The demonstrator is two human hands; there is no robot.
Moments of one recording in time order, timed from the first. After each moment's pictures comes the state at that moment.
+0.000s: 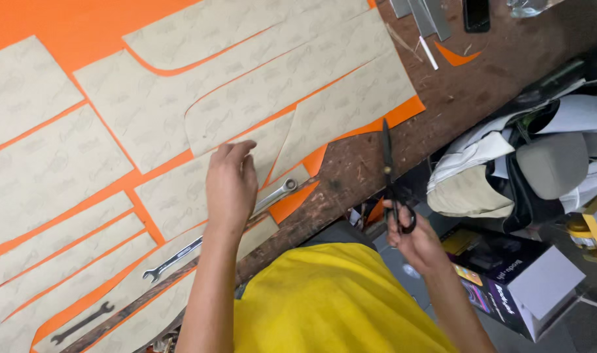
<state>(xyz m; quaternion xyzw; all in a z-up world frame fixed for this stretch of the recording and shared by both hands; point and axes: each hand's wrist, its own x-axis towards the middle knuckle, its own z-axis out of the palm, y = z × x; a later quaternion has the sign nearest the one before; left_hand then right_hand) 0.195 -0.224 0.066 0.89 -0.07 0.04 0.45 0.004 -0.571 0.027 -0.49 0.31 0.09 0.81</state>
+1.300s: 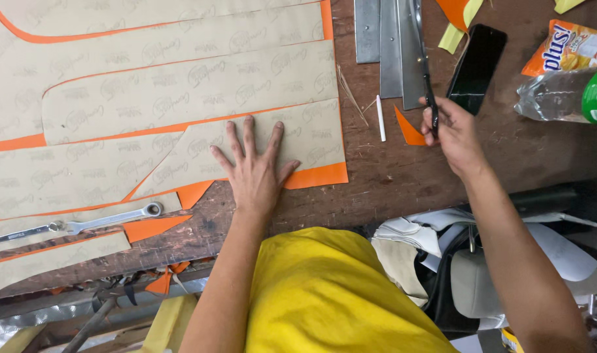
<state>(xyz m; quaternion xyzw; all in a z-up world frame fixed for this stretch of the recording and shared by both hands) 0.256 -0.541 -0.002 0.98 0.07 -0.07 0.16 0.376 -0.913 -0.005 -0.75 0.05 0.20 0.63</state>
